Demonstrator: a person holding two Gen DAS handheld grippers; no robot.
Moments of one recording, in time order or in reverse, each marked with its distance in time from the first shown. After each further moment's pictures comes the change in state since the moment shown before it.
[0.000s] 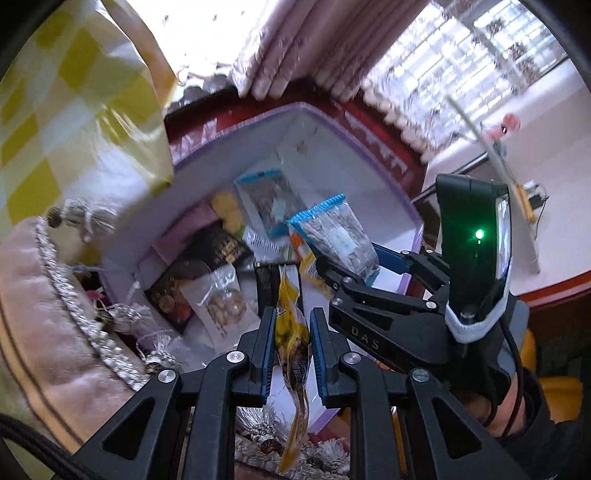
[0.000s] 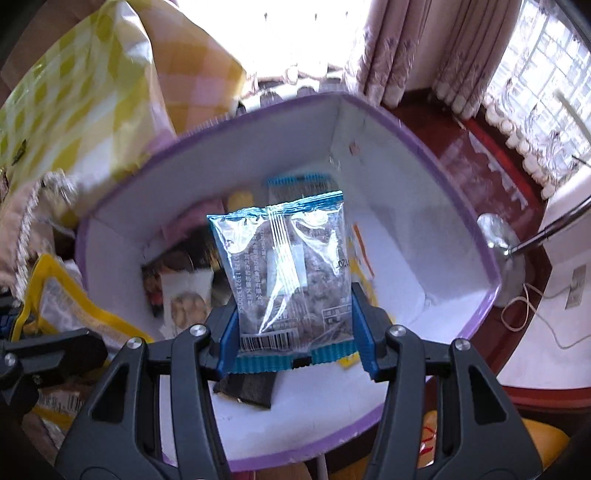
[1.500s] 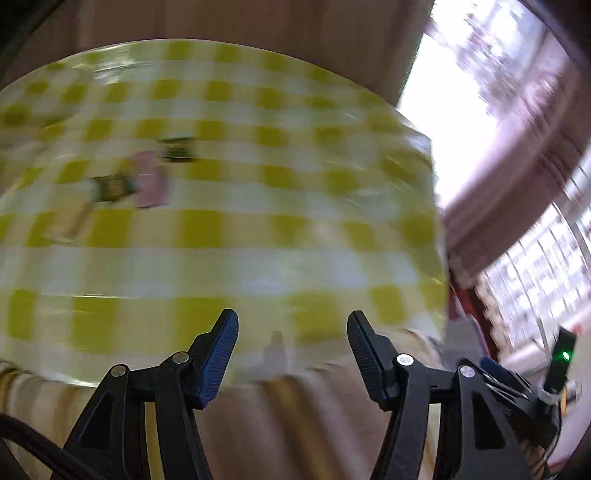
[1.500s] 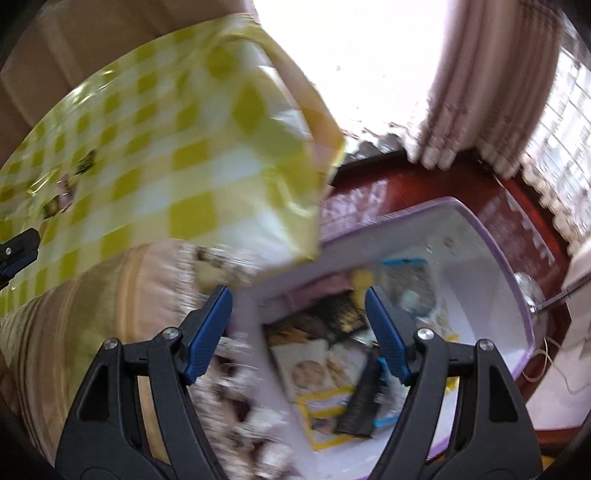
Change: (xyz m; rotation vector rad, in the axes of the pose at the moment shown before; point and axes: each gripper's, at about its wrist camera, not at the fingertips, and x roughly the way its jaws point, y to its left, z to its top) left arm -0.209 0.231 -0.109 -0.585 -0.585 0.328; right arm -0.067 0.140 0.042 -0.150 -0.214 0.144
